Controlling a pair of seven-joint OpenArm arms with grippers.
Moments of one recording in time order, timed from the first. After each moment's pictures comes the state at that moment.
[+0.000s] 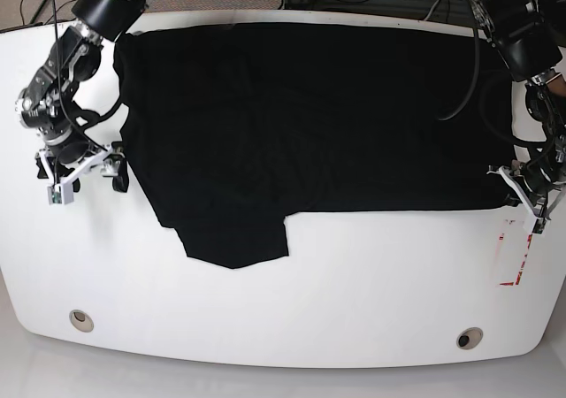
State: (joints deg) left arm -13.1 -22.7 -28.7 78.7 -15.9 -41.8 57.7; right arm 5.9 11.3 39.2 87.8 19.8 40.2 -53.3
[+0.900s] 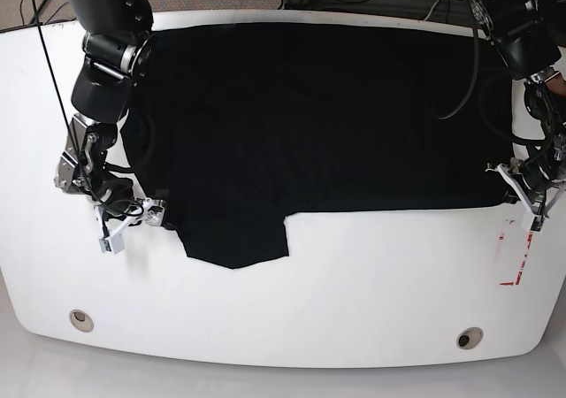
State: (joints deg) left arm -12.6 -22.5 -28.6 78.7 -15.9 -41.9 57.8; right arm 26.5 13.7 26.1 46.8 19.1 39.9 -44.1
